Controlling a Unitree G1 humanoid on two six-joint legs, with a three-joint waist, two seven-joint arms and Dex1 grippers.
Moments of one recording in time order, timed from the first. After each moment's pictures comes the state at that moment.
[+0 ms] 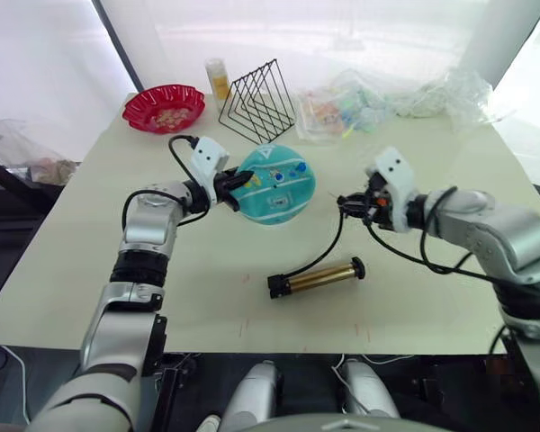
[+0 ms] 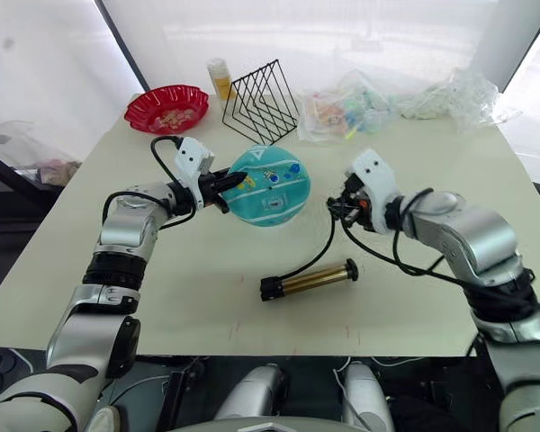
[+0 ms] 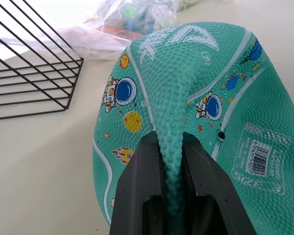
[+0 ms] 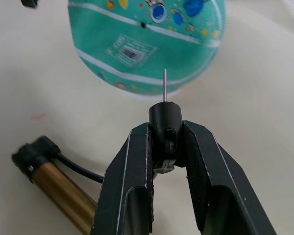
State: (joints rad) left arm -0.75 0.50 0.01 0.49 -0.17 0.25 -0.82; right arm -0.75 -0.58 0.18 -0.25 0.56 1.17 0.54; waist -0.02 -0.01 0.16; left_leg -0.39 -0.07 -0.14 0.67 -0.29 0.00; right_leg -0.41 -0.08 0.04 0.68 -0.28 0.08
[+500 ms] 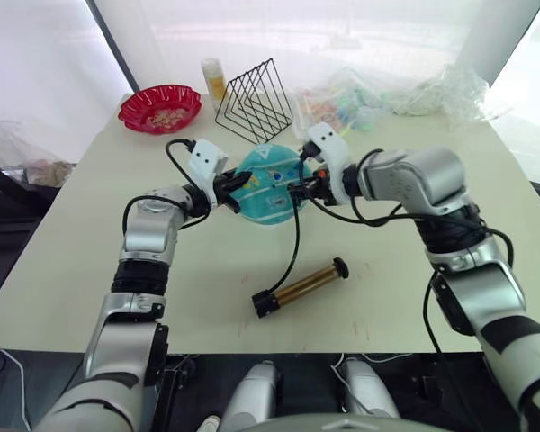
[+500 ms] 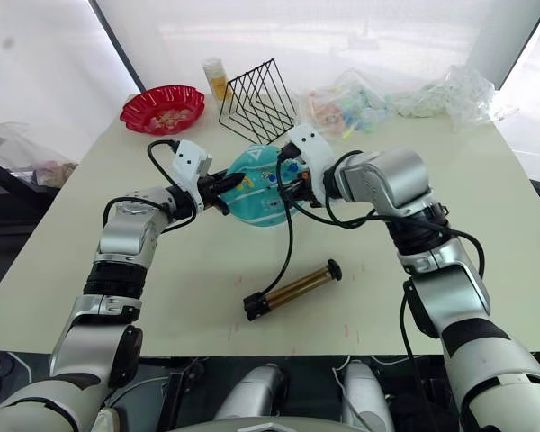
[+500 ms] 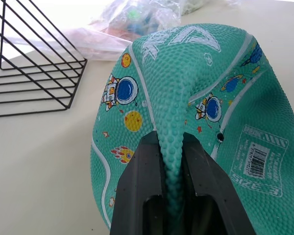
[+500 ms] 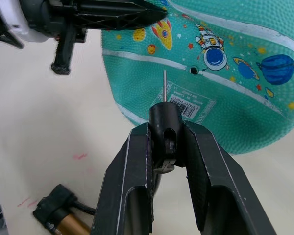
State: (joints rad) left arm -0.69 0.47 0.03 0.36 -0.16 0.33 -0.76; right arm -1.09 -0.29 0.28 0.17 0.46 1.25 0.53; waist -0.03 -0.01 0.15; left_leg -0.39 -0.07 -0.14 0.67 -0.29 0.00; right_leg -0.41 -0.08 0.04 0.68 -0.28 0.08
